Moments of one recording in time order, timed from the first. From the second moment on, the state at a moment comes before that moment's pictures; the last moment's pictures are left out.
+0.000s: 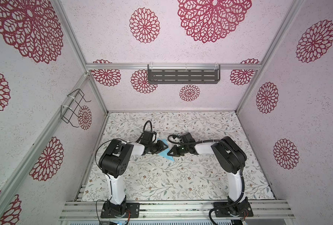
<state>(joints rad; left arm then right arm) -0.34 1.97 0.94 0.20 0.58 -0.73 0.61 2.07 1.13 0.07 -0.70 0.54</state>
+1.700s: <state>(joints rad) -0.47 1.95 1.25 -0.43 0.18 -0.56 0.60 2.06 1.09 0.11 -0.70 0.54</state>
